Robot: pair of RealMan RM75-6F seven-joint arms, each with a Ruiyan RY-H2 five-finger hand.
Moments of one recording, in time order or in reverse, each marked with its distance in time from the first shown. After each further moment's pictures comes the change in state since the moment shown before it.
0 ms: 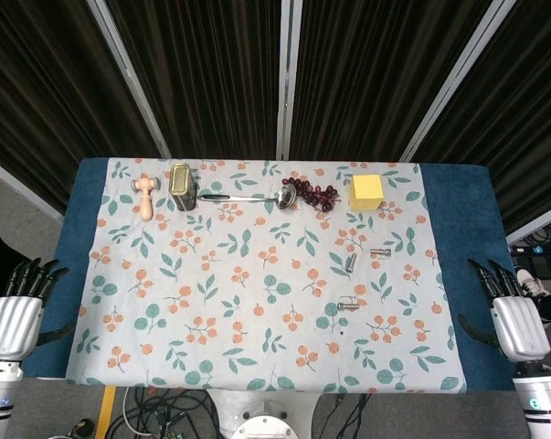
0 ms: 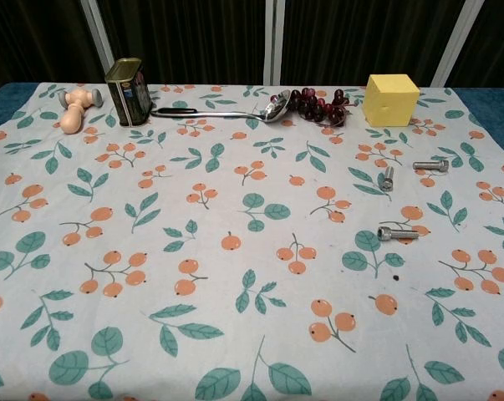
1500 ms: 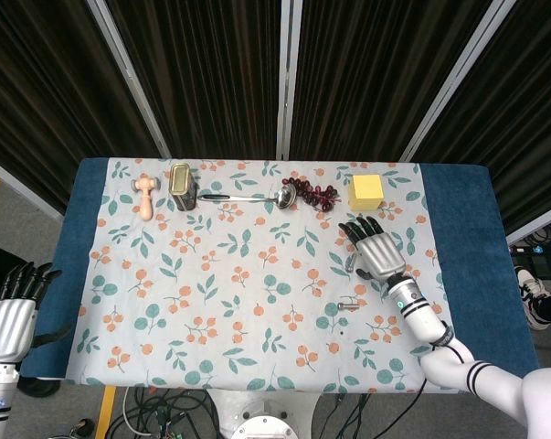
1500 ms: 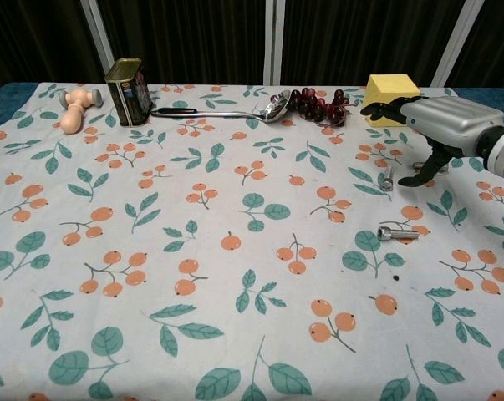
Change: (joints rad) left arm 0.016 -0.004 -0.001 0.008 -0.034 -0.011 -0.044; right arm 0.508 -0.555 0.169 0.615 0.095 -0.581 -0.200
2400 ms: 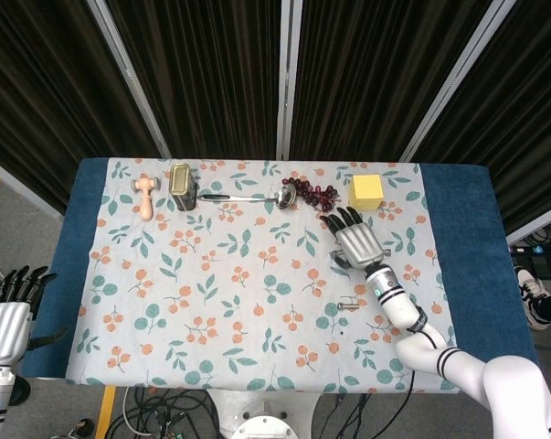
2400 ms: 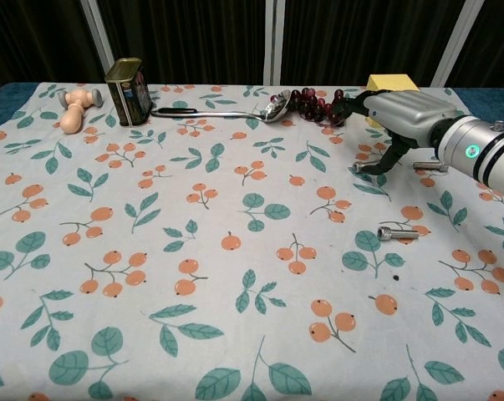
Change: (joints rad) left arm 0.013 -0.011 0.005 0.043 -0.011 -0.004 -0.050; right arm 0.095 -0.103 0.024 0.133 0.029 -0.038 0.029
